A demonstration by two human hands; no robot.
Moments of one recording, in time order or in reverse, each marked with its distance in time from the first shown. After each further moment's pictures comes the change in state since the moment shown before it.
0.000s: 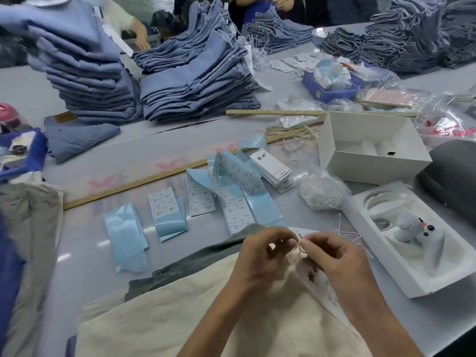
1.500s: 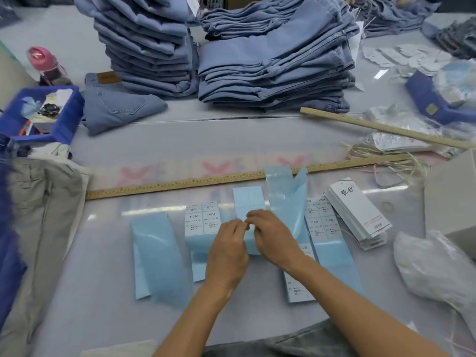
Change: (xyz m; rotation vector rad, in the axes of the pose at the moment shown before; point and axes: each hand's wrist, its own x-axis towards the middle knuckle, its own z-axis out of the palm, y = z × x) left_hand 0.090 -0.216 -0.156 0.731 0.223 -0.328; right_hand 0.272 0.119 0.261 -0.990 -0.610 -0.616
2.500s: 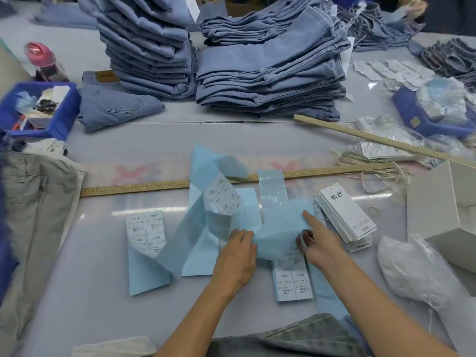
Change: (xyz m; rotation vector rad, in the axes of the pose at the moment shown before) left_hand -0.004 0.006 0.034 -0.067 -0.329 -0.109; right_hand -0.030 0.059 -0.063 1.386 0.507 1.225
